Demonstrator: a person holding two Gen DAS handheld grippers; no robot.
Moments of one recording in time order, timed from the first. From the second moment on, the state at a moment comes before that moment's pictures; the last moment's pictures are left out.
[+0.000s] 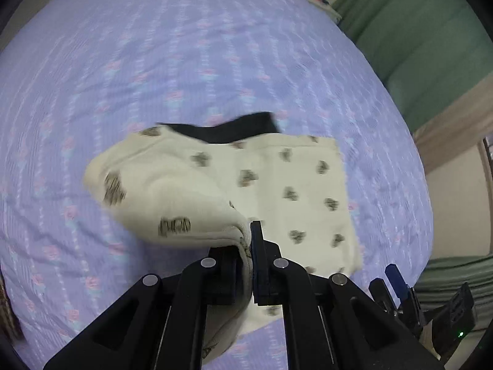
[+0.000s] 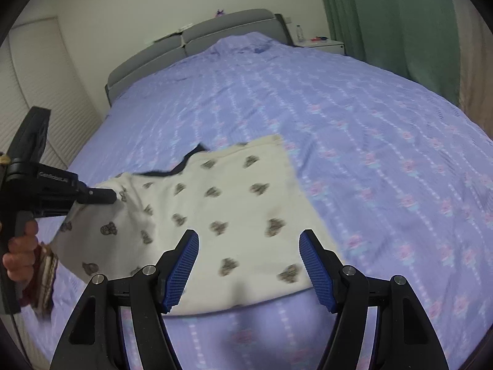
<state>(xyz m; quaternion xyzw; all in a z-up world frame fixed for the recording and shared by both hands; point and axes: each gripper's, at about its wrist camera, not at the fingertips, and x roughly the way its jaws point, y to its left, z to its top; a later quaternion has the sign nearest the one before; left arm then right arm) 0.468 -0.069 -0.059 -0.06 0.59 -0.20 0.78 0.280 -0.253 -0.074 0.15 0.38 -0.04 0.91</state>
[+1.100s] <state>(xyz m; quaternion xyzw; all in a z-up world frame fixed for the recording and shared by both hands) 0.429 -0.244 -0.058 0.08 0.53 -0.28 0.79 0.241 -0.374 -0.103 0.20 0.38 -0.11 0.90</state>
